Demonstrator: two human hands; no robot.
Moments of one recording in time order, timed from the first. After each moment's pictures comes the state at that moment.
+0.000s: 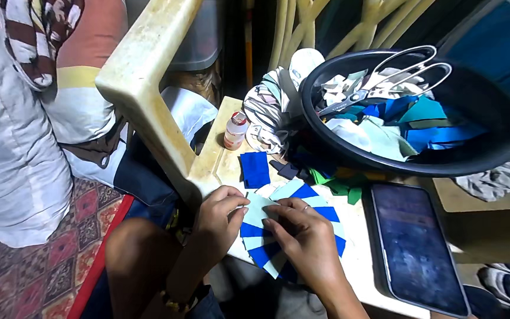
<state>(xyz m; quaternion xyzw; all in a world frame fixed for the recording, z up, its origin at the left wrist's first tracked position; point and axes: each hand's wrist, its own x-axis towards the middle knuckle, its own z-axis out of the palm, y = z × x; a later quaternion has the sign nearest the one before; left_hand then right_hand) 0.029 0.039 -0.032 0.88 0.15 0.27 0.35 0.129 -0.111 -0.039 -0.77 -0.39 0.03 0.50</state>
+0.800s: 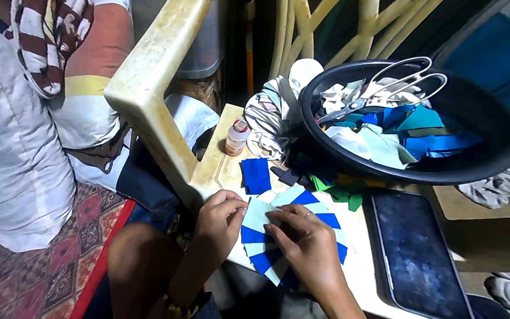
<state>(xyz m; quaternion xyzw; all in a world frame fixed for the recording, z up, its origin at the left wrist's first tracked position) 0.032 0.038 -0.033 0.86 0.17 0.30 0.37 0.128 -0.111 -0.039 -0.78 -0.39 0.01 0.49</state>
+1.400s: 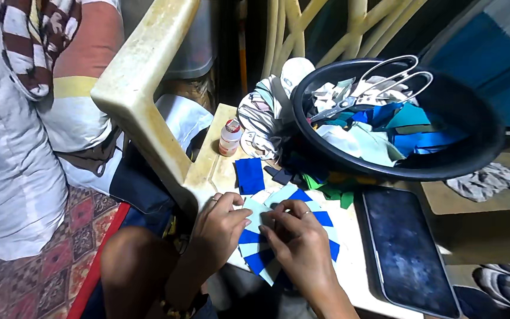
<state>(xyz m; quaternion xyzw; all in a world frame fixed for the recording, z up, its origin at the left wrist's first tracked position) 0.034 0.041 -0.039 0.93 0.08 0.26 0.24 0.127 -0.109 -0.037 -0.79 -0.39 -0.03 0.47</state>
